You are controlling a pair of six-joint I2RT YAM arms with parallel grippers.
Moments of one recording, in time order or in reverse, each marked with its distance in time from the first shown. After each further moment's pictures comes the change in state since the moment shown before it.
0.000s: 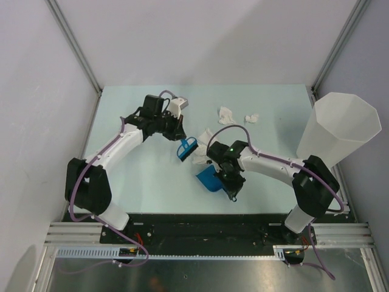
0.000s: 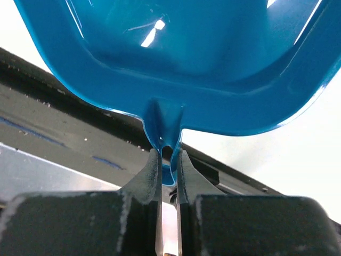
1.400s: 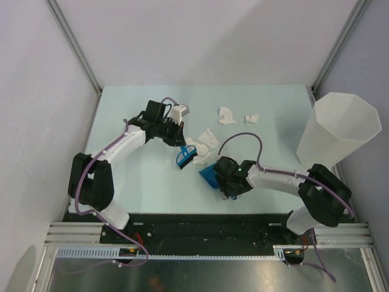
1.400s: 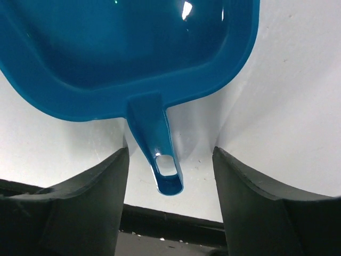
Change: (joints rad) left arm 0.016 0.048 -0.054 -0.003 0.018 0.032; right arm 0.050 -0.106 -0.311 0.392 0.275 0.296
